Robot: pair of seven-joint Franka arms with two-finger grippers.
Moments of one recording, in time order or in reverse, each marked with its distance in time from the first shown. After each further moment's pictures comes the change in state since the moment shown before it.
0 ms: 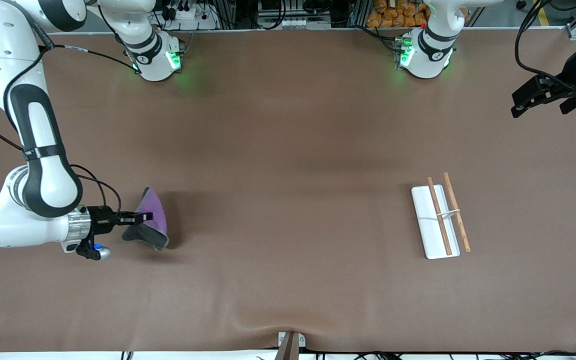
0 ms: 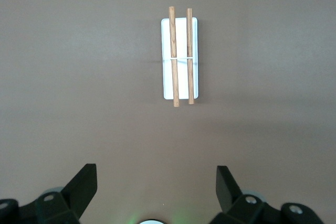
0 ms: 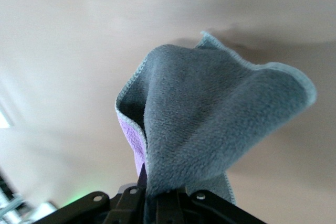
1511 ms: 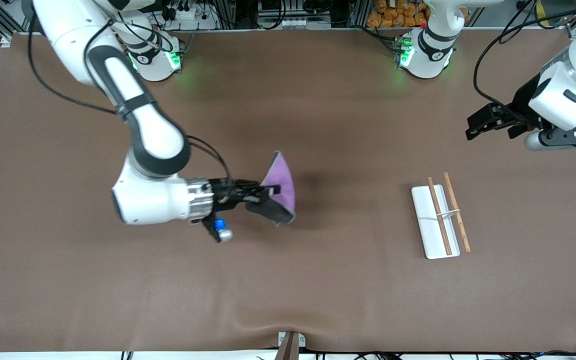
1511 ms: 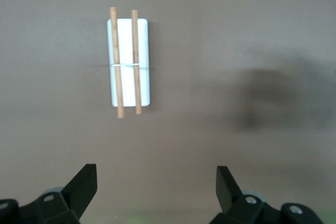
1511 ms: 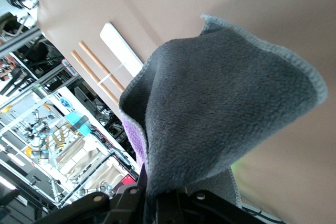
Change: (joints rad) left arm -0.021 0.105 -0.054 -0.001 -0.139 0.117 -0.098; right arm 0.366 -0.002 0.159 0.124 0.356 0.184 0.568
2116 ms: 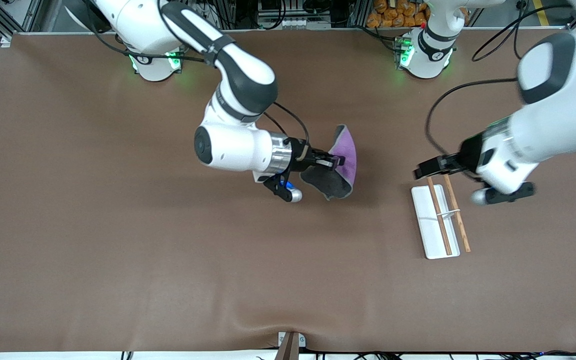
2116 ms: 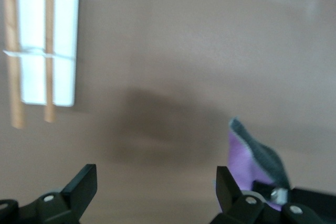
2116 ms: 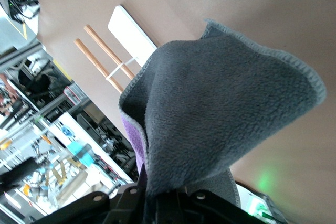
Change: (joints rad) left arm -0.084 0.198 -0.004 -0.005 -0.188 0.185 -0.221; right arm 0.271 -0.003 -0.003 0.052 -0.103 0.325 0.308
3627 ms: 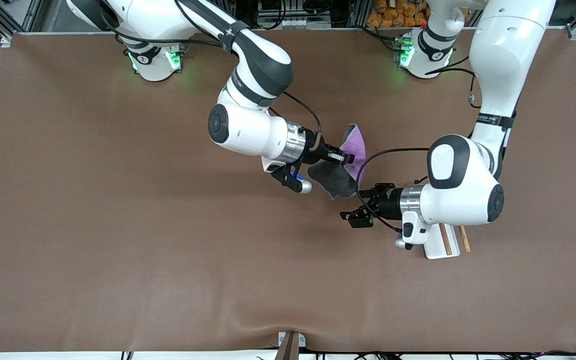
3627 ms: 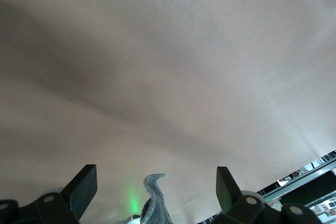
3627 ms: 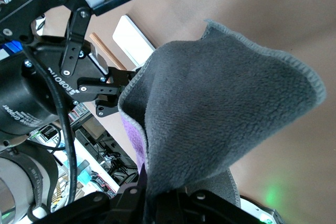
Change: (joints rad) left arm -0.086 0.359 0.001 0.062 -0.408 0.209 -0.291; right arm 0.047 0.000 -0.005 0.028 -0.096 0.052 0.106
